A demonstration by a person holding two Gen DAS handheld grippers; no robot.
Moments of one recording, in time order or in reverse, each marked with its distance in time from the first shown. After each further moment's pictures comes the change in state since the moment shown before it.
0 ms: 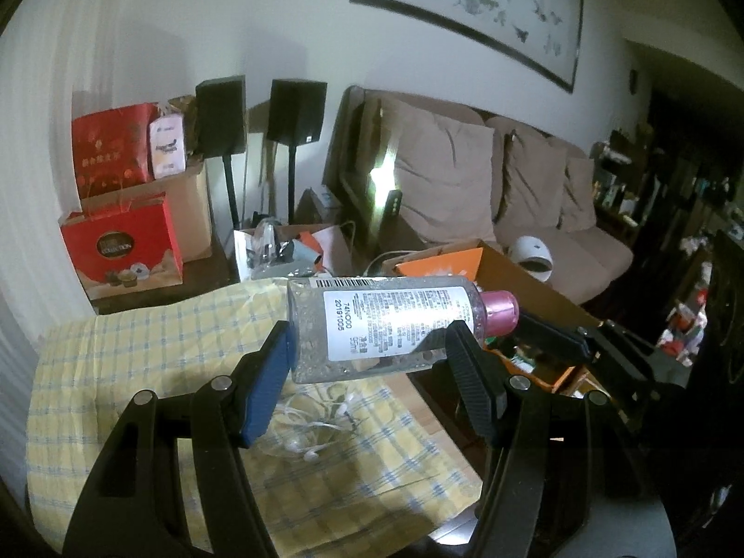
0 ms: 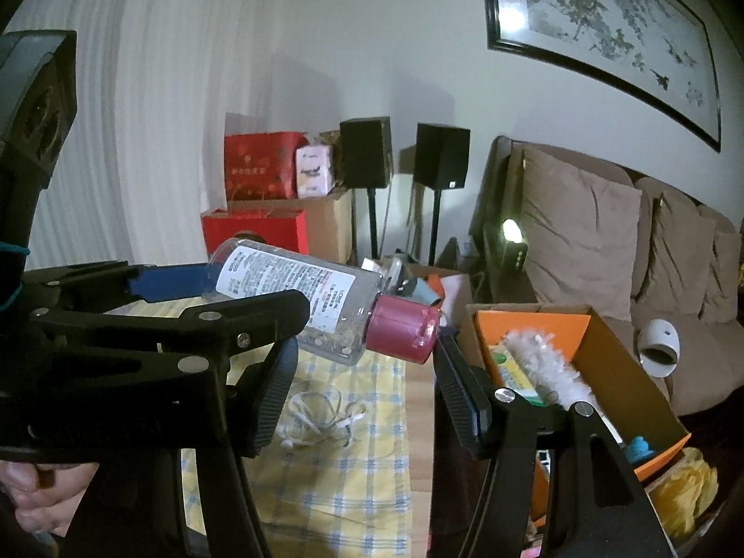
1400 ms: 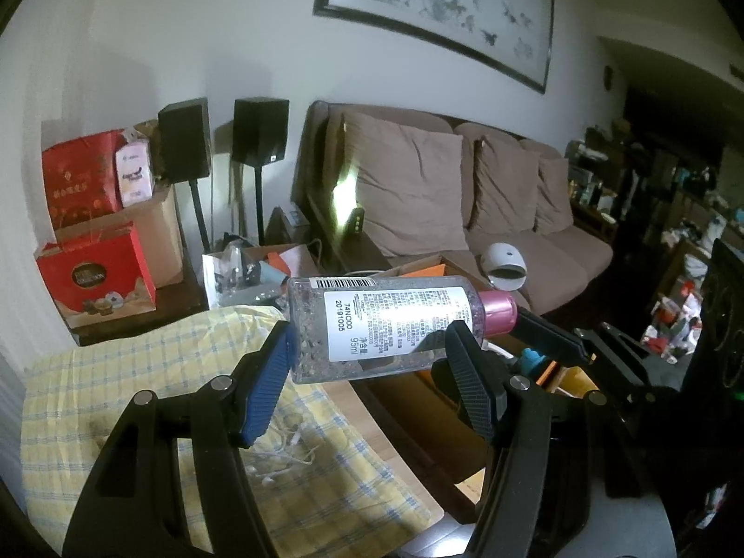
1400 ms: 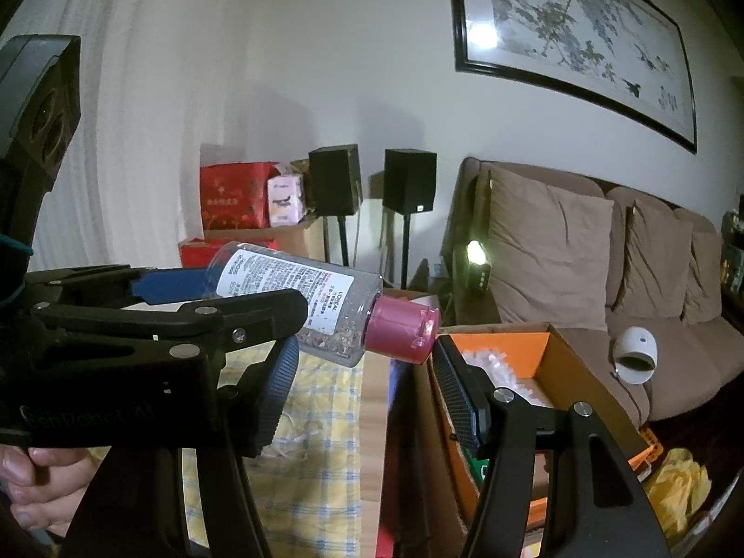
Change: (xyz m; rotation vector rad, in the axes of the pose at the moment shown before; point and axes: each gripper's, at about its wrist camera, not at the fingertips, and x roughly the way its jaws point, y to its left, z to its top) left arm 0.005 -0.043 0.027 0.056 -0.027 -0.057; right arm -0.029 -0.039 0.011 0.037 -0.066 -0.063
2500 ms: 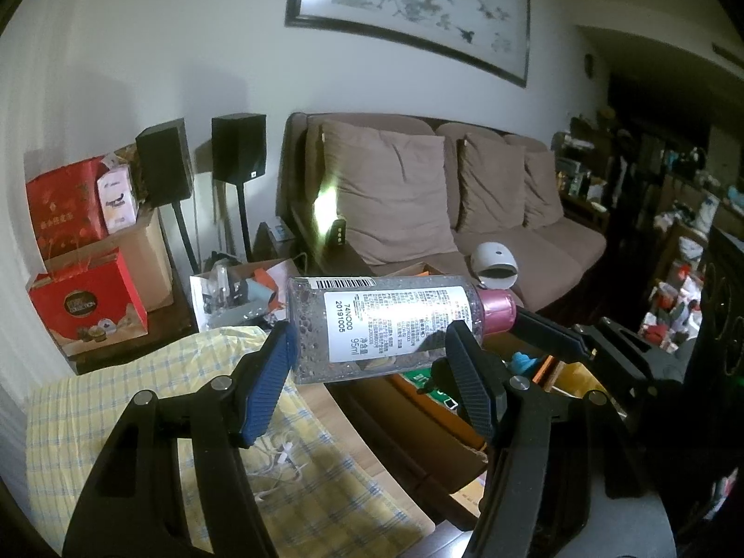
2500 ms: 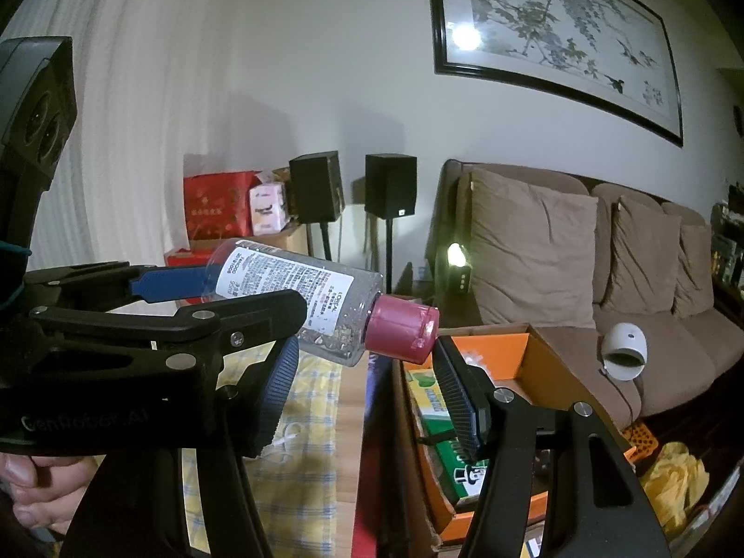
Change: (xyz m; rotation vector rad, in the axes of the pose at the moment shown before) left arm 0.009 -0.023 0.012 0.069 -0.018 -0.022; right arm -0.008 -0.026 0.004 0.031 -0.016 -0.033
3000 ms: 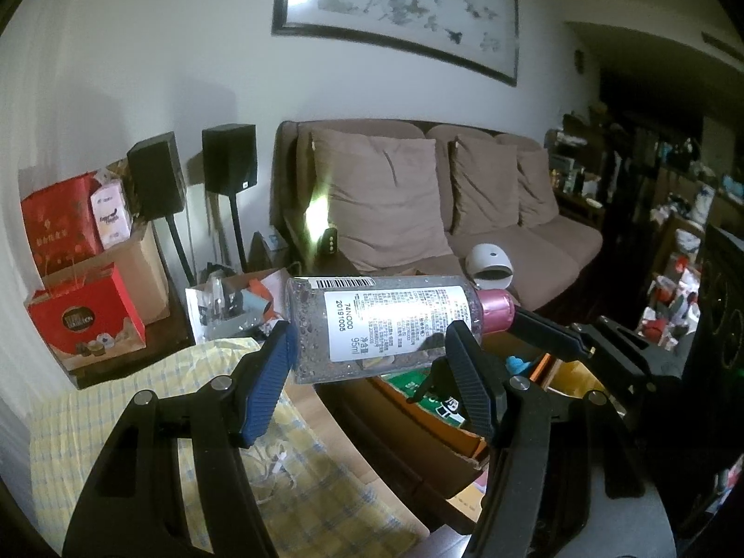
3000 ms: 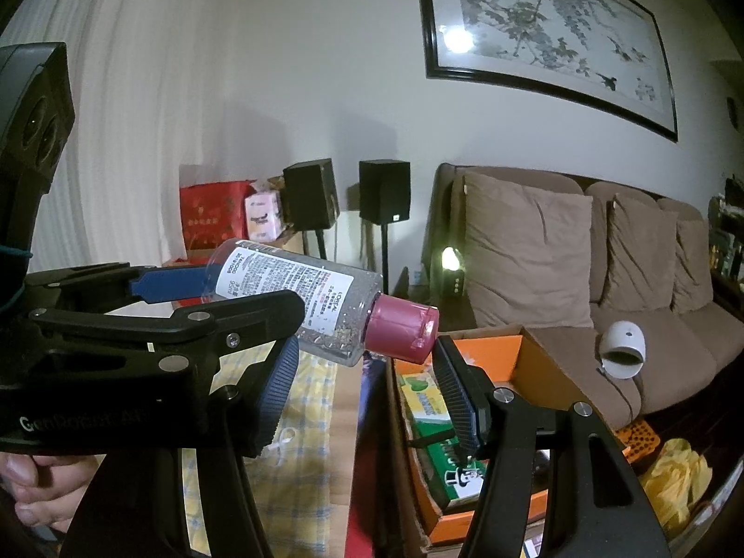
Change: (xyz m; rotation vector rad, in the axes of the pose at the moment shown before) left arm 0.000 -0.018 0.008 0.042 -0.017 -0.004; right arm -0.008 -0.015 0.002 0.024 -0.020 -0.004
